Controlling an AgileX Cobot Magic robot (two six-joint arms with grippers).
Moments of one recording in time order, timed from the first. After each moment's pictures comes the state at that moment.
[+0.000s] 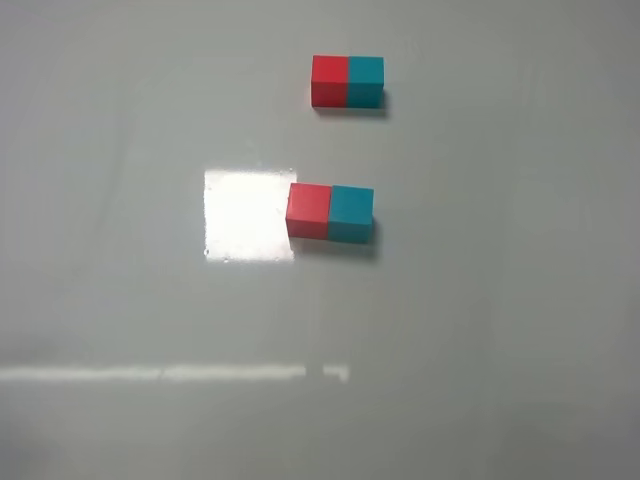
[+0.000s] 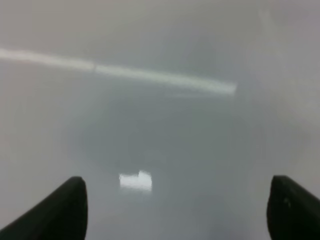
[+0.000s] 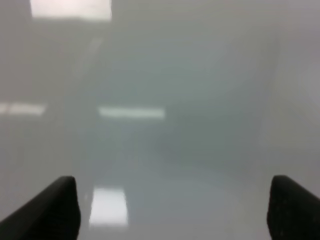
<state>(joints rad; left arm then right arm) 0.09 0.00 -0.50 -0.03 1.05 -0.09 0.21 0.00 -0.59 -0.18 1.13 0.17</state>
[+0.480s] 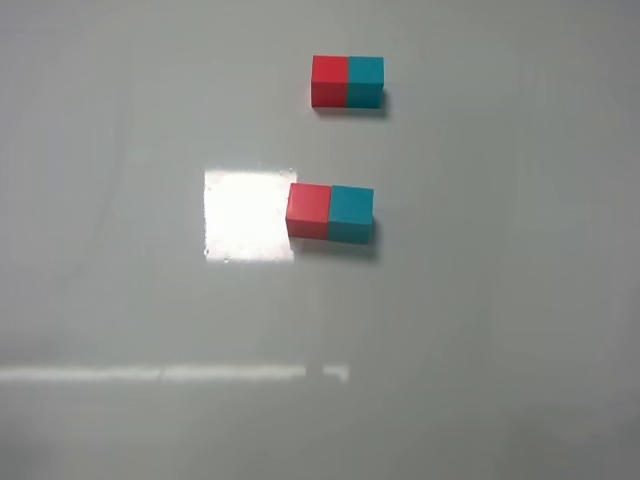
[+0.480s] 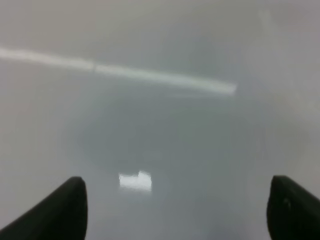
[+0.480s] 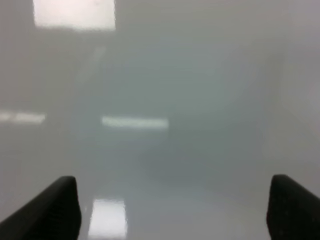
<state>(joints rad) 0.09 0.00 -0.50 -0.03 1.05 -0.09 0.21 -0.01 -0.51 -0.18 1.01 0.15</state>
